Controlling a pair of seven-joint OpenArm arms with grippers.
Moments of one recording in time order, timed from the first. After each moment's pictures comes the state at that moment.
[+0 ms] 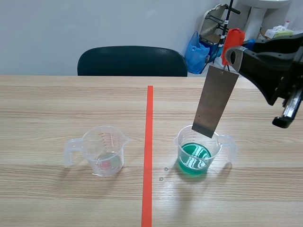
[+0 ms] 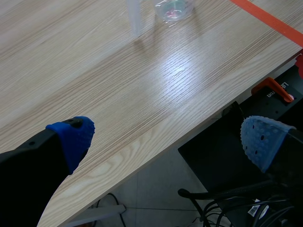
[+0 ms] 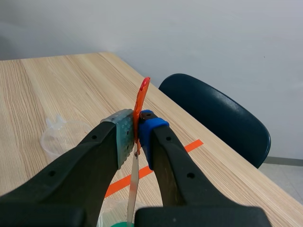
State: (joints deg) left arm 80.3 -25.8 -31.8 97.2 7.2 -26.2 -50.6; right arm -18.5 45.3 1.3 106.5 25.2 39.0 21.1
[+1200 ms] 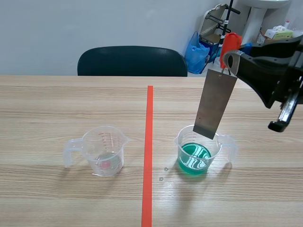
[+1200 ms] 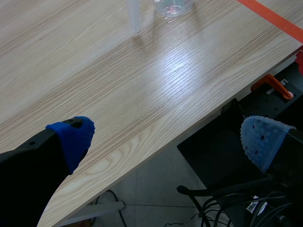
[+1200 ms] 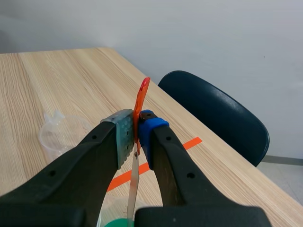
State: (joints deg) left arm 80.3 -25.8 -31.8 97.2 7.2 -26.5 -49.7; right arm -18.5 43.7 1.3 106.2 22.8 39.1 21.1
